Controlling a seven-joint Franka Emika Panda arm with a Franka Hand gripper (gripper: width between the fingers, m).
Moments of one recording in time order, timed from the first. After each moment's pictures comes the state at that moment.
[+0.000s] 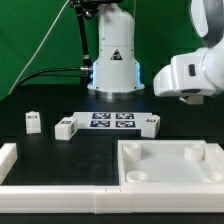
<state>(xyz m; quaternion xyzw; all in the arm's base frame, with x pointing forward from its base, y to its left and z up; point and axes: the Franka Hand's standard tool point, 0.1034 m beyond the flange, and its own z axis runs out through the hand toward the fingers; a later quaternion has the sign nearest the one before) 0.384 0.157 0.073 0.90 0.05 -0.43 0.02</state>
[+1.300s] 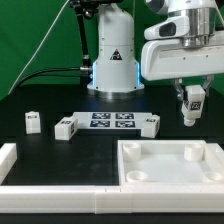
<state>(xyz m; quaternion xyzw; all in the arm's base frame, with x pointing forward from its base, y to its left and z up) 0.420 0.140 0.089 0.99 0.08 0.06 -0.04</state>
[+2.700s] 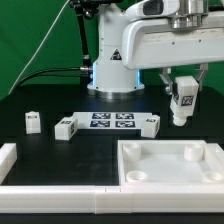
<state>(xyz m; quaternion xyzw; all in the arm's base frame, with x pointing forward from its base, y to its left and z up) 0.528 0.096 0.125 0.99 0.10 0.08 -0.03</state>
